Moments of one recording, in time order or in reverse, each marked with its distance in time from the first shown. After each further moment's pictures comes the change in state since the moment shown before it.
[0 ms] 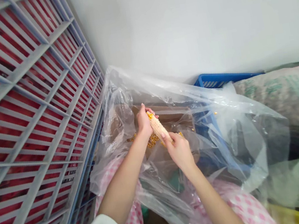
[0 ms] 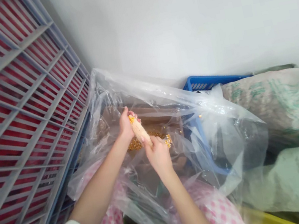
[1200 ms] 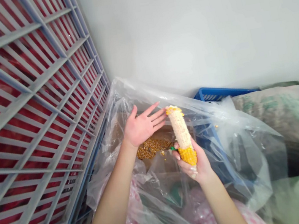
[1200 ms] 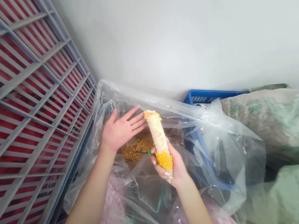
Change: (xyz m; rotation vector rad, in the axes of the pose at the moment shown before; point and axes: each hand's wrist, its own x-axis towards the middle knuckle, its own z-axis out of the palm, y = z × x) left_hand -0.039 0.065 -0.013 -0.164 -0.745 -0.243; right_hand 0.011 0.006 -0.041 1.631 -0.732 0.516
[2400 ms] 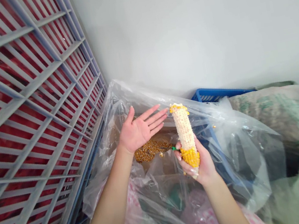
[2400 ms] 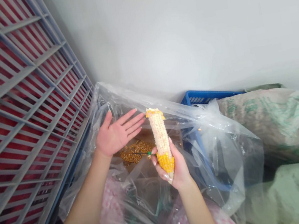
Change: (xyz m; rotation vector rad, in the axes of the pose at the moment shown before) left_hand -0.008 0.002 0.007 0.004 -0.090 -0.021; right_hand -0.006 -0.010 0.011 -0.101 0.101 -0.086
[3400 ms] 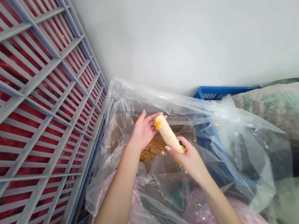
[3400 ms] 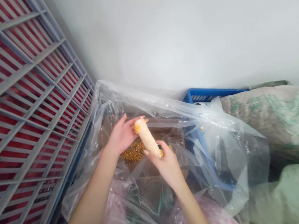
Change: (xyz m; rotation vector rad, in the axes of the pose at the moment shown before) left_hand 0.023 -0.023 -0.006 0.214 0.522 0.014; right_hand 0.012 0.023 0.001 -1.001 0.509 -0.298
